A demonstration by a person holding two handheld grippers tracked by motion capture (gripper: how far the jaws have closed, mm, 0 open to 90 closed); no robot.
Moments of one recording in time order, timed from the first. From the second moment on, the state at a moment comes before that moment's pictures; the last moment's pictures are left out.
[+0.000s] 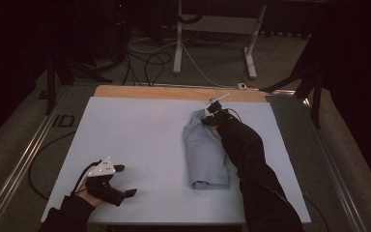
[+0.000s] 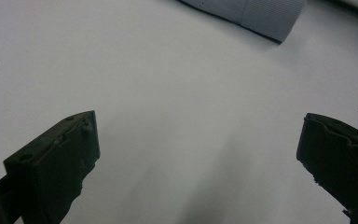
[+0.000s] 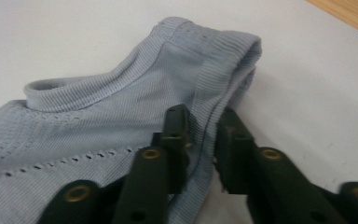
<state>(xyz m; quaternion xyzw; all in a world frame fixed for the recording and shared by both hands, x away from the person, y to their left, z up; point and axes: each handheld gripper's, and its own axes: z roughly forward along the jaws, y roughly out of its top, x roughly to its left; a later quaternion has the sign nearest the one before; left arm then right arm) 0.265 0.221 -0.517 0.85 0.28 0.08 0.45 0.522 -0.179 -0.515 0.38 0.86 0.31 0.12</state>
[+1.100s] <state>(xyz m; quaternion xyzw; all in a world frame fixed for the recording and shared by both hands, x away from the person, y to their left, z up) 0.265 0.223 -0.514 0.85 0.27 0.09 0.45 0.417 -0.172 -0.453 0.25 0.88 0.40 0.08</state>
